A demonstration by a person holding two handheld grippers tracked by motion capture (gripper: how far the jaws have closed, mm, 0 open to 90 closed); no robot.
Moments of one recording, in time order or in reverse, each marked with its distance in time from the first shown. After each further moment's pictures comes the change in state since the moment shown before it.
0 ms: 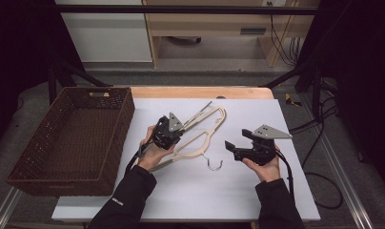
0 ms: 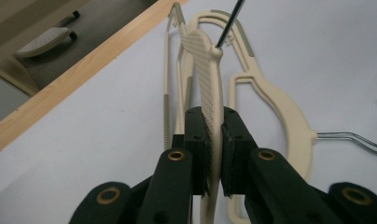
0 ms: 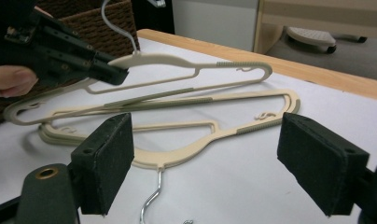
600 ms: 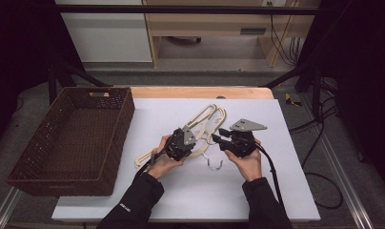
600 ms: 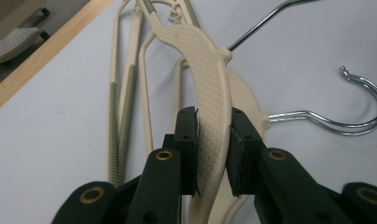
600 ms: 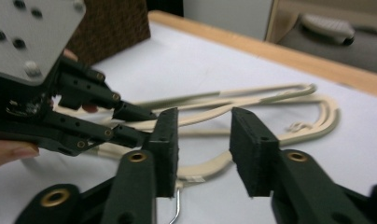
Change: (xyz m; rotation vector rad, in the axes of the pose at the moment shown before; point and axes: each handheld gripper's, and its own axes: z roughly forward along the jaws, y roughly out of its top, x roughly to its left) left arm -0.044 -0.005 0.023 0.042 -0.075 0.089; right arm 0.022 0.019 0.042 0.050 0.005 -0.048
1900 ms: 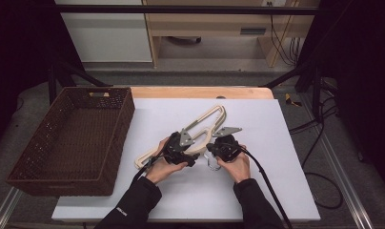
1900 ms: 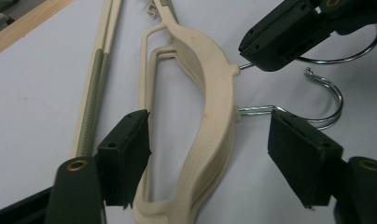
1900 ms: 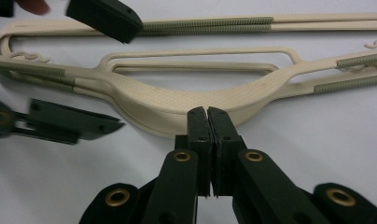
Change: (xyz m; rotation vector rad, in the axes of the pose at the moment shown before) left arm -0.010 -0.009 0.008 -0.021 -0.094 -0.064; right arm 0.011 -0.034 0.058 0.285 0.025 -0.049
